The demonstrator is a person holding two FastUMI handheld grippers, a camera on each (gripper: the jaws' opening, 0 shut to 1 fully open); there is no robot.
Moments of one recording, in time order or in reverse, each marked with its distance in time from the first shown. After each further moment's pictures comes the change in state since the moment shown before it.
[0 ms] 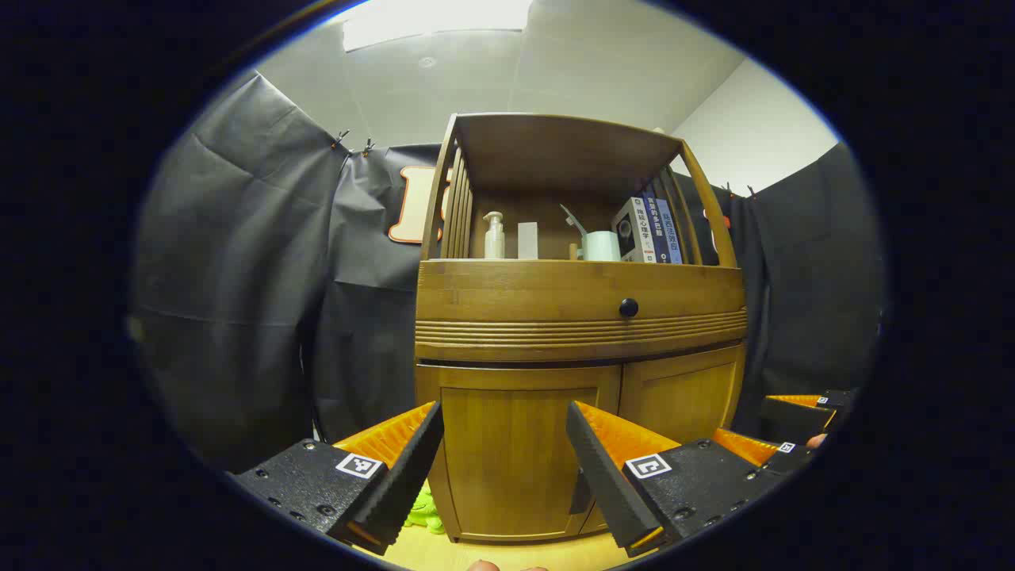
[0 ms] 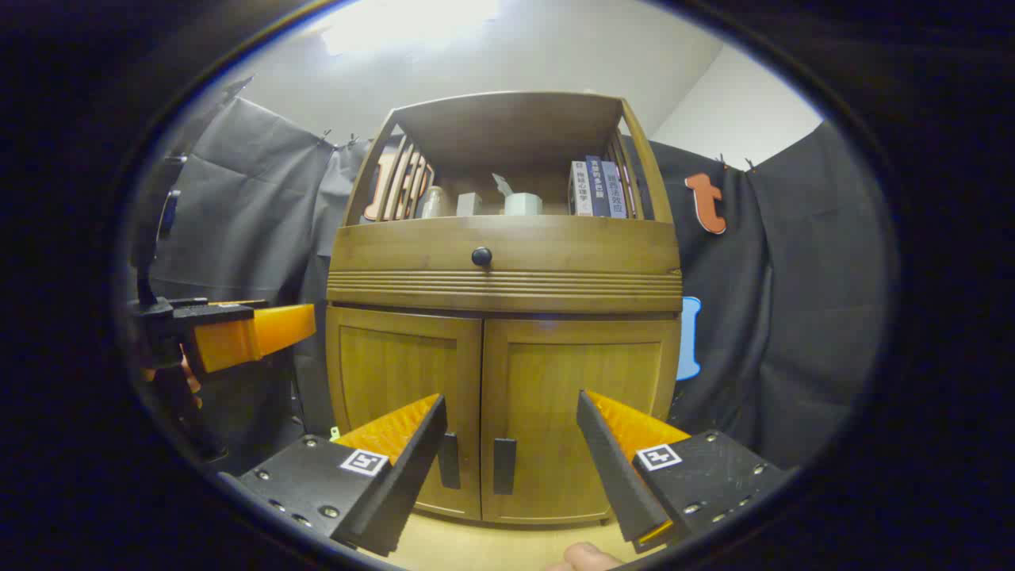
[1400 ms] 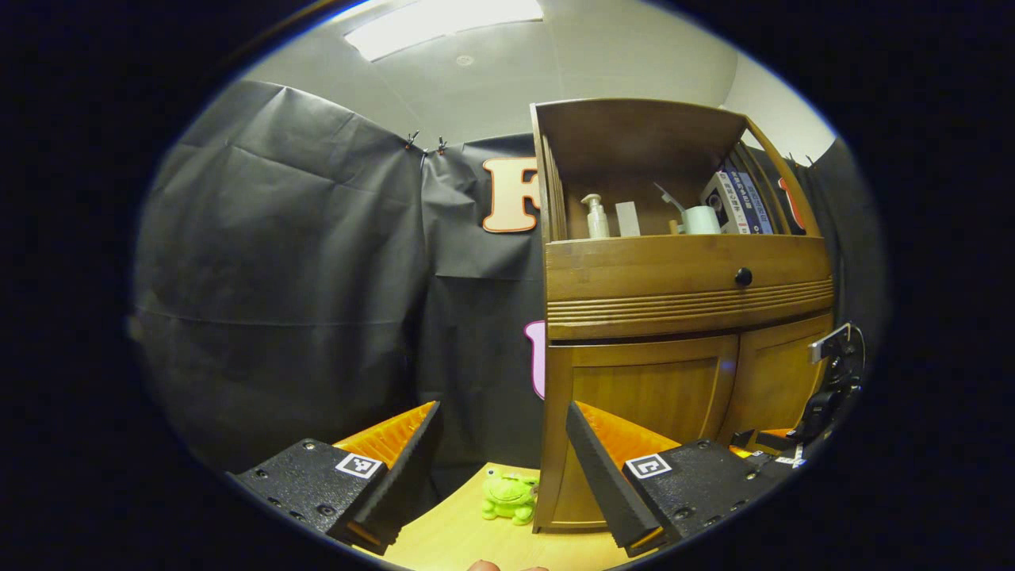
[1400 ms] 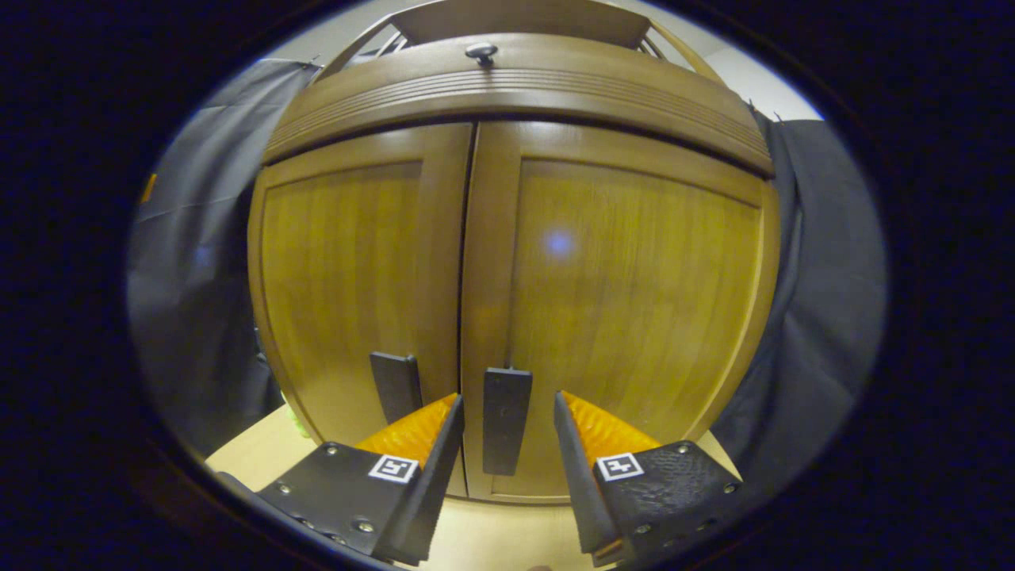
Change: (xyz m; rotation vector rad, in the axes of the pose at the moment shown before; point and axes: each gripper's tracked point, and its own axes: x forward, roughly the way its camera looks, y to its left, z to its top) left arm -0.031 0.123 -0.014 0.081 0.061 0.328; right arm 0.120 0.007 -0.169 -0.050 0.346 -0.028
